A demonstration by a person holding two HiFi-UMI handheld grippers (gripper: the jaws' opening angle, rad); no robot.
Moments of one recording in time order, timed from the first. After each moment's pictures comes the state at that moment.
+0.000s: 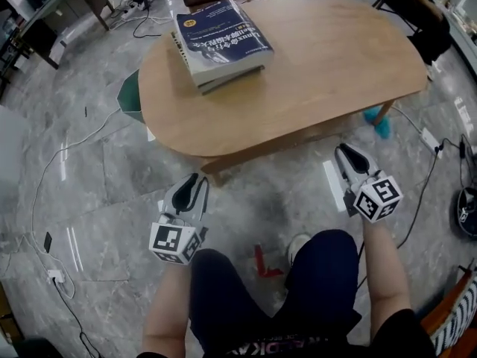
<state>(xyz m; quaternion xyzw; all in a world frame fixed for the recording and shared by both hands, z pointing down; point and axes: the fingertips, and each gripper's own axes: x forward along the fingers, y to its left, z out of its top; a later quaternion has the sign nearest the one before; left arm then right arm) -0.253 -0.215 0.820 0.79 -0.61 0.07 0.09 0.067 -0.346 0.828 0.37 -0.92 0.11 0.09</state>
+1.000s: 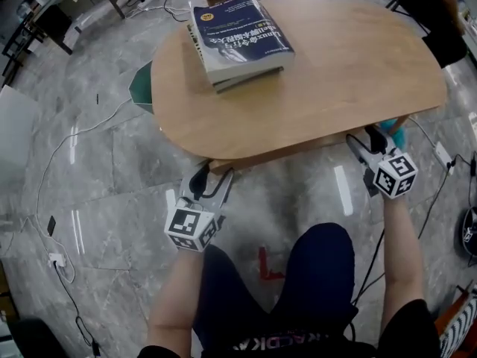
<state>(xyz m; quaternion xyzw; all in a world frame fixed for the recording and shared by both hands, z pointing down) -0.235 -0.259 0.832 0.79 -0.60 0.06 0.10 0.071 -0.433 0.847 0.32 -0.93 0.09 0.14</state>
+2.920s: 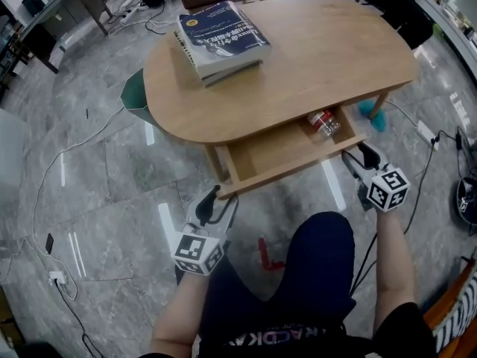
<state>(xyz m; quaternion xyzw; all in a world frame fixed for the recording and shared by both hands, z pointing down) -0.189 -0.162 0.829 0.81 -0.56 0.04 0.15 0.122 -0.325 0.848 0.38 -0.90 0.11 0.15</state>
